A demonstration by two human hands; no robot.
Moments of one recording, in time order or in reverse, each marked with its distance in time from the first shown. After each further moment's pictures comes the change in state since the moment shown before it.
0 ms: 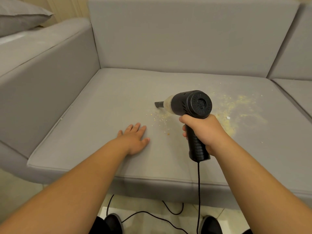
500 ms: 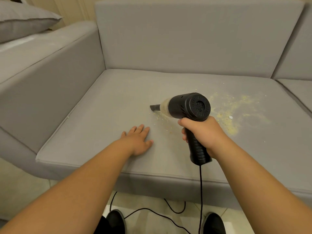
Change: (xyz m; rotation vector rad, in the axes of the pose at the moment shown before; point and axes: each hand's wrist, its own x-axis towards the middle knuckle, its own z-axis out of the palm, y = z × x) left_hand -0.016 0.008 0.004 0.016 -0.012 -0.024; right_hand -0.014 0.006 0.001 -0.047 -0.072 -0.032
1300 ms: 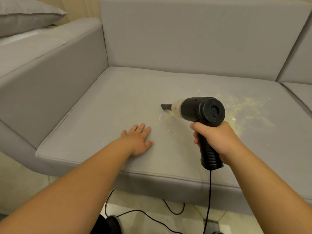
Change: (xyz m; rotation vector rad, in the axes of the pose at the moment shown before) left_hand 0.004 -0.005 0.007 0.013 0.009 0.017; right_hand -0.003 0.013 -0.023 -0.059 0.038 -0.019
